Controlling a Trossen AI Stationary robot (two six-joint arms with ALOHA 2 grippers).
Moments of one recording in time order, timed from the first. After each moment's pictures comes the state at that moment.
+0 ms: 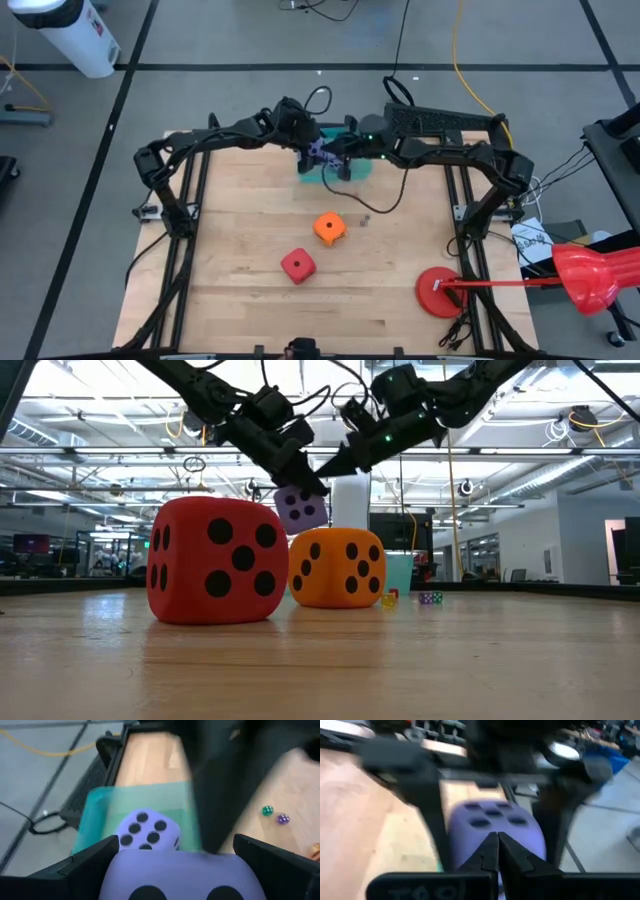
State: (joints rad) left arm 0.56 1.75 1.30 -0.19 0.36 0.38; right arm -0.44 1.64 1.10 0.24 -0.21 -0.36
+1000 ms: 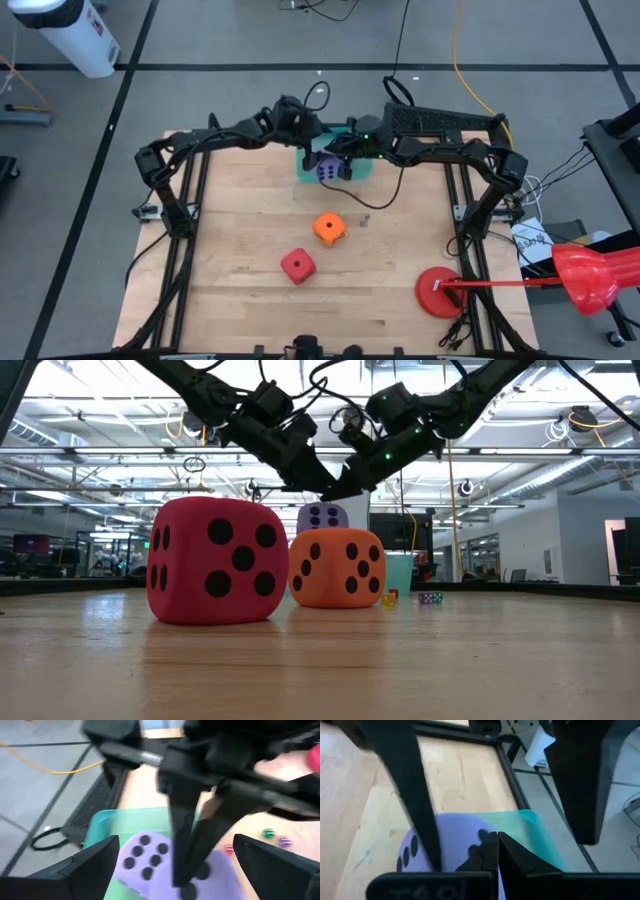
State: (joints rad) left arm 0.56 1.75 1.30 -0.07 0.37 0.34; right arm -0.47 1.69 1.10 0.17 -0.15 -0.35
